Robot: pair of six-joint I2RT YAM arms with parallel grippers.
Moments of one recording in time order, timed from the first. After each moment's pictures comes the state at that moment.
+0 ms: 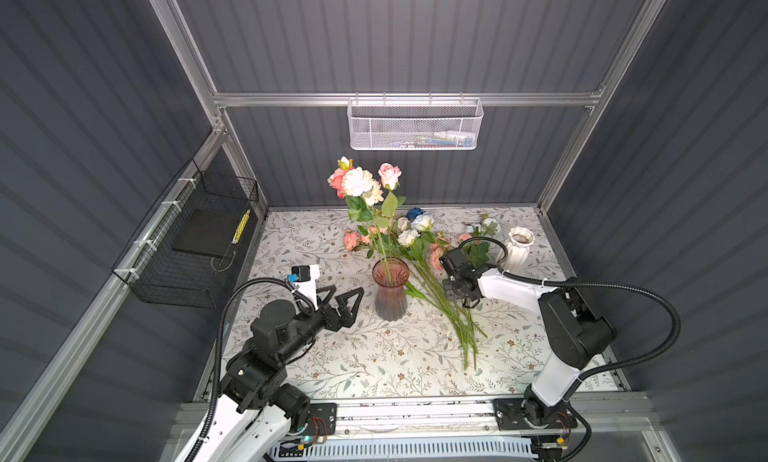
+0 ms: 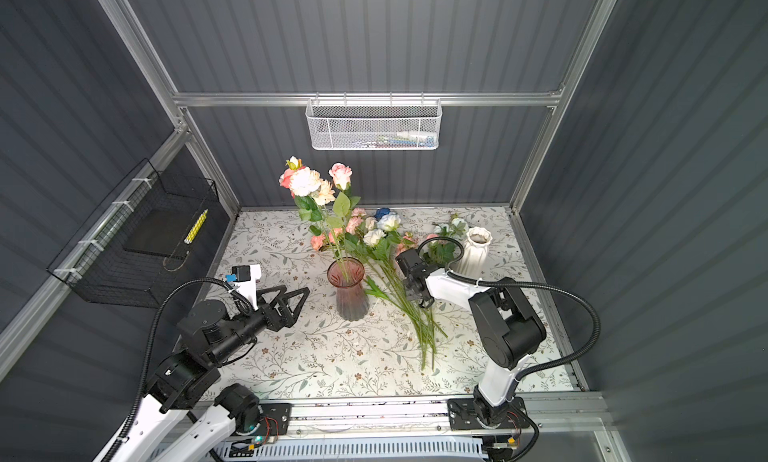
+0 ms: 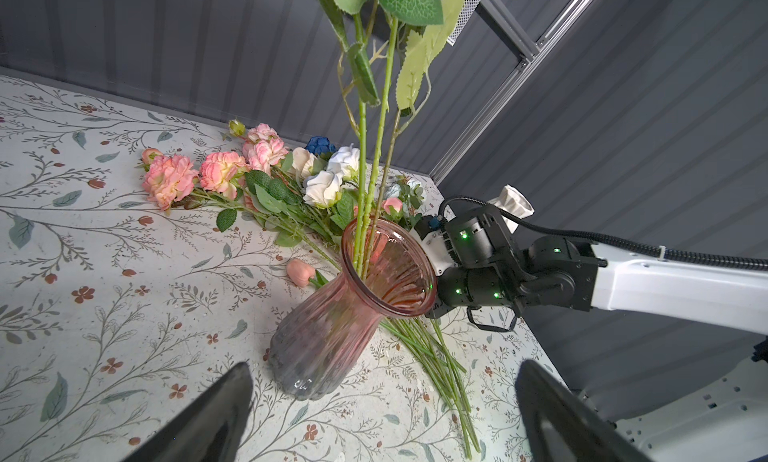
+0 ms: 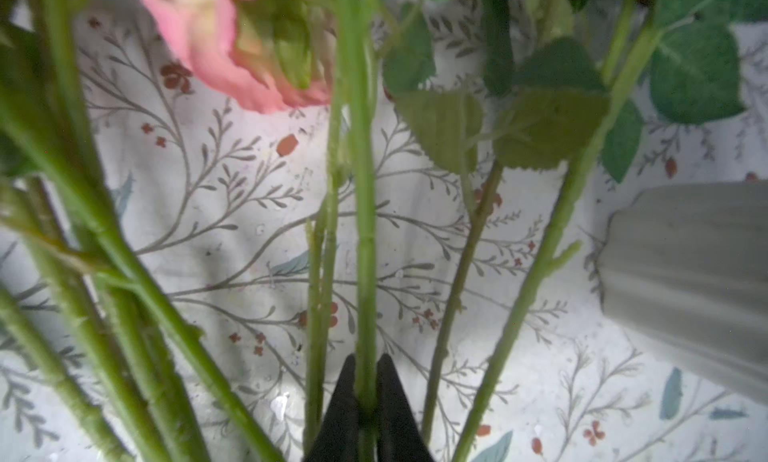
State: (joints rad) left arm -0.56 0.49 0.68 -0.40 0.12 -0.54; right arm 0.54 1.72 1.02 -0.43 0.30 0.28
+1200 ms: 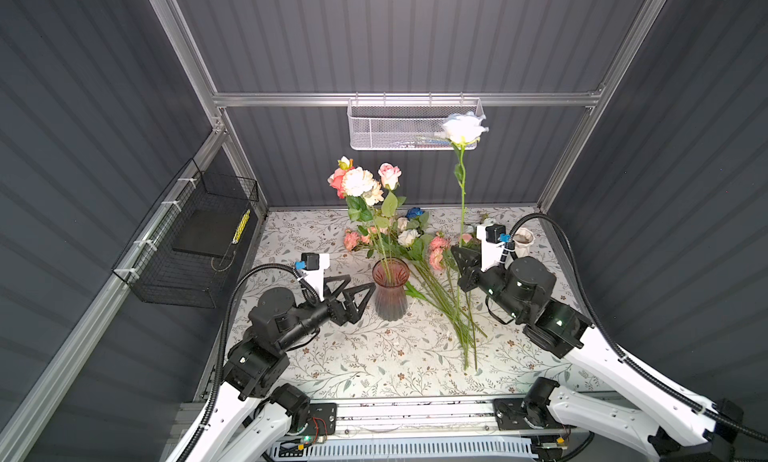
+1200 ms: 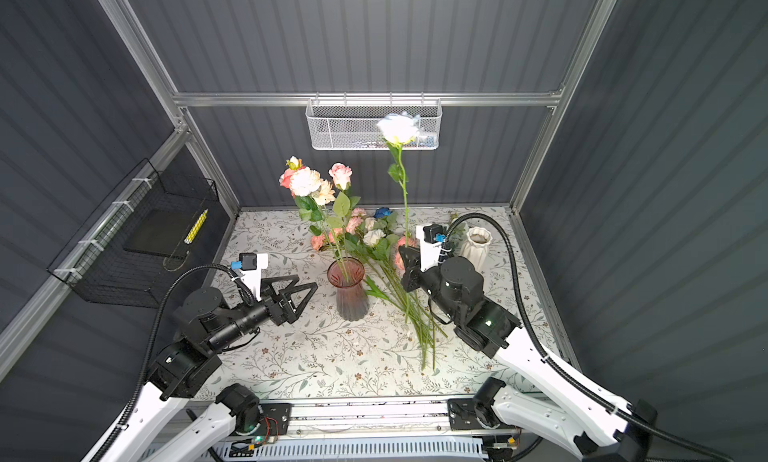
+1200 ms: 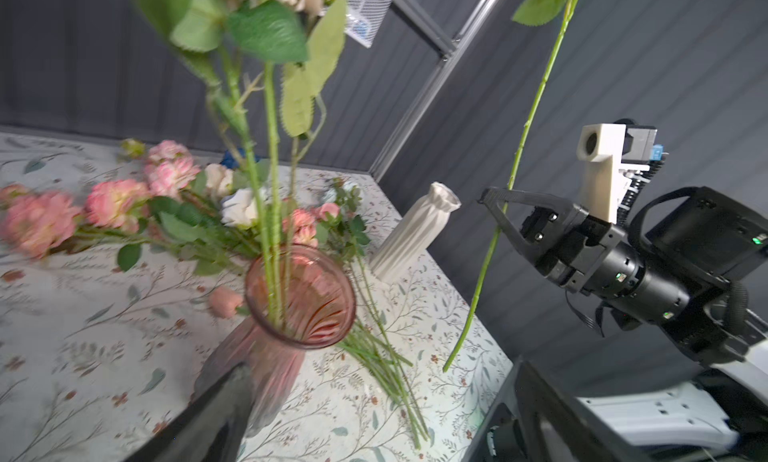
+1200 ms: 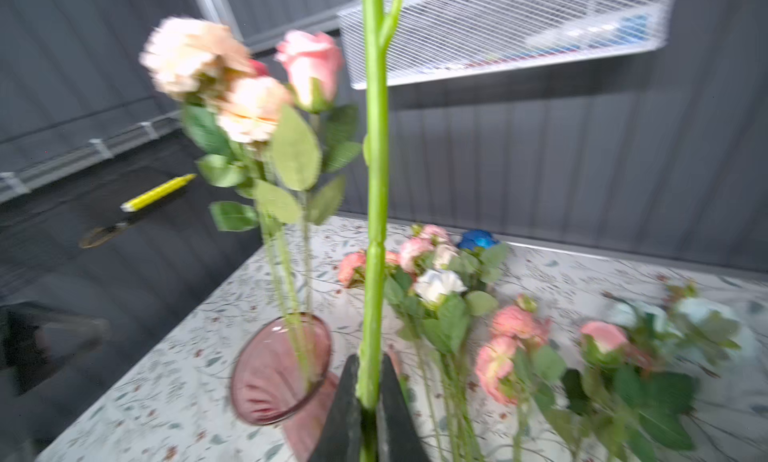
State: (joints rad) left arm -0.56 0.61 0.79 -0.28 0.36 -0.52; right arm 0.82 0.91 0.93 -0.10 0.18 0.24
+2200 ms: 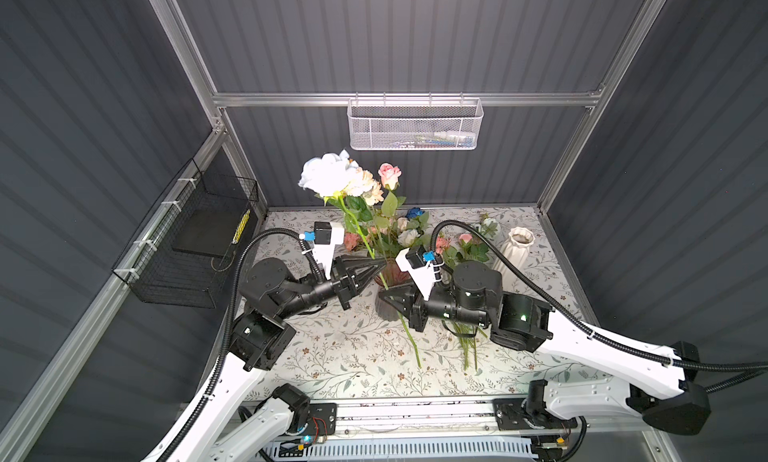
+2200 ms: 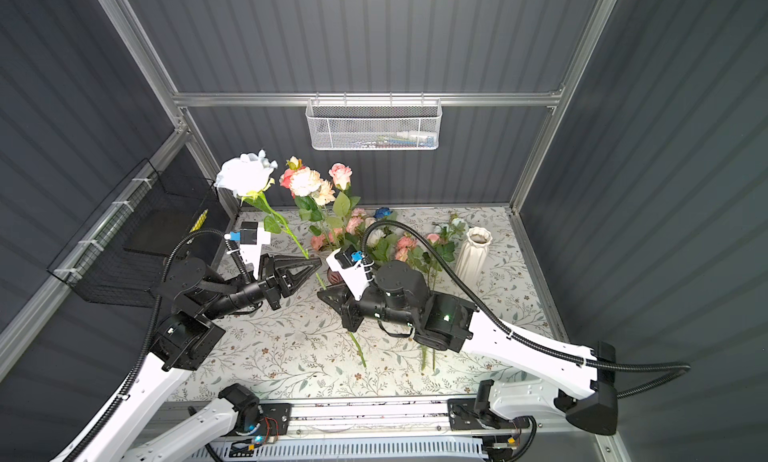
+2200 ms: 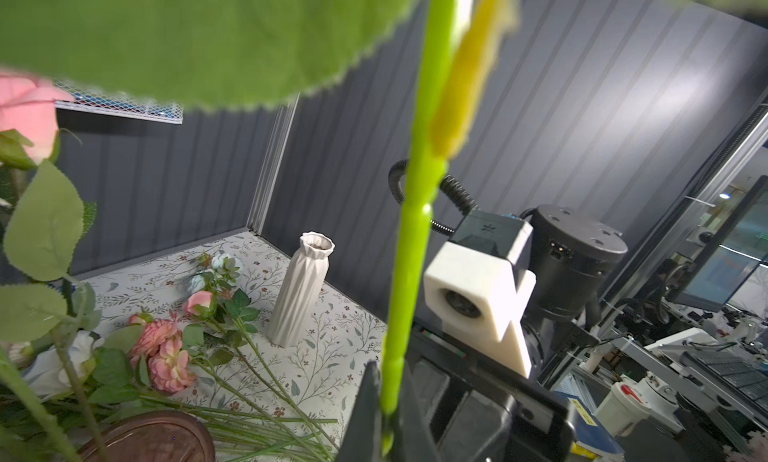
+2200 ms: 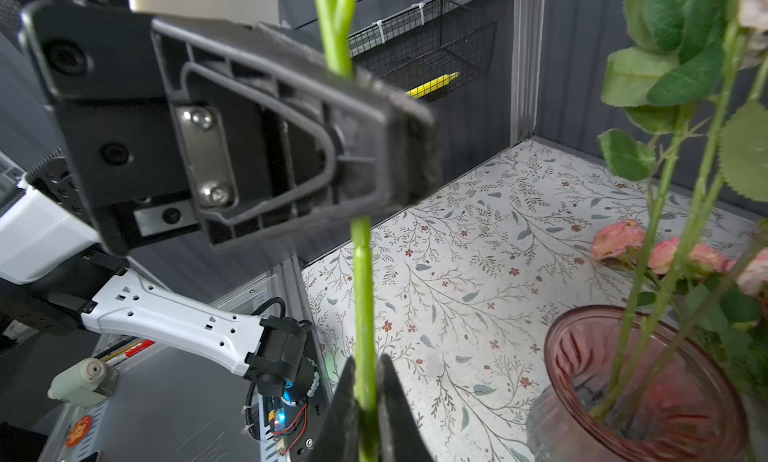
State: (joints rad) left arm -0.56 0.80 1.01 -0.08 0.66 -0.47; right arm 1.15 1.20 1.20 -0.21 -0.10 0.28
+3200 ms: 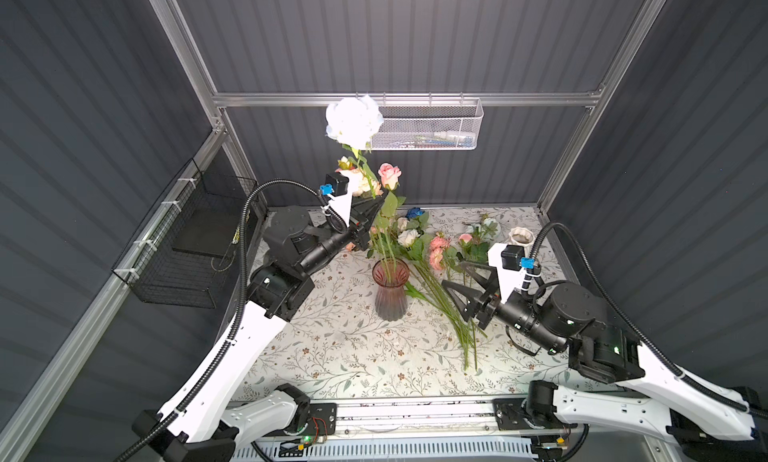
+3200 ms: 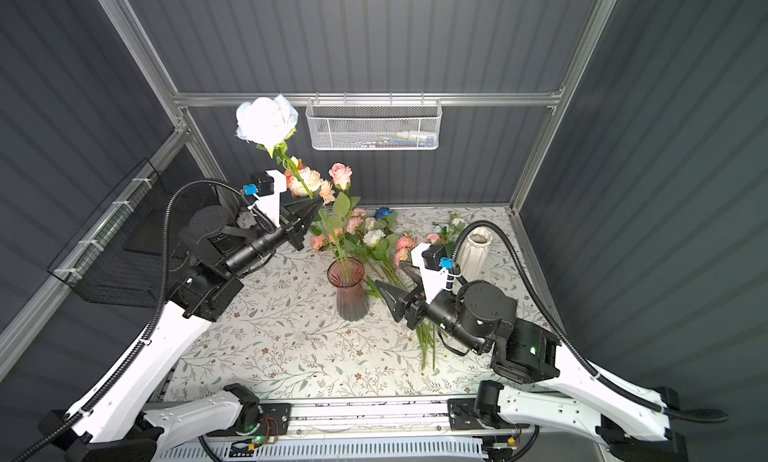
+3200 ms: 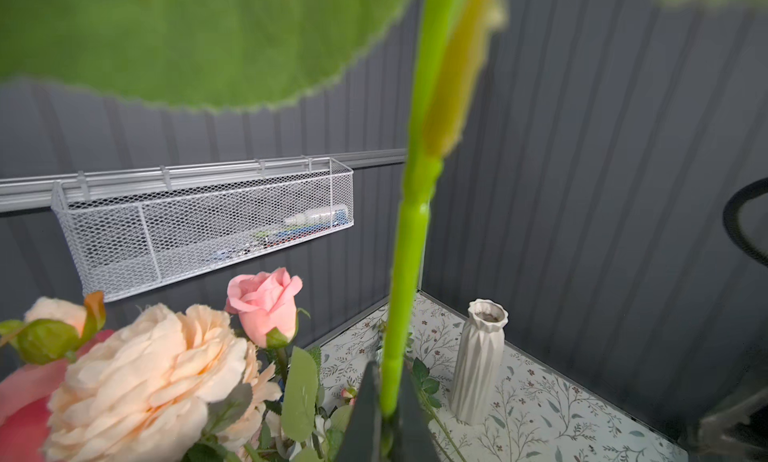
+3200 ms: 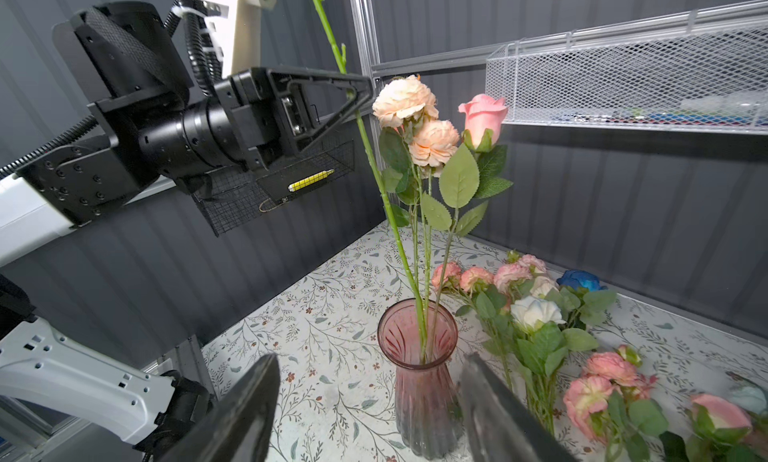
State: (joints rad) left arm -0.56 1.12 1.32 -0.10 0.26 -0.06; right arm 1.15 0.78 1.07 -0.31 0.29 0.18
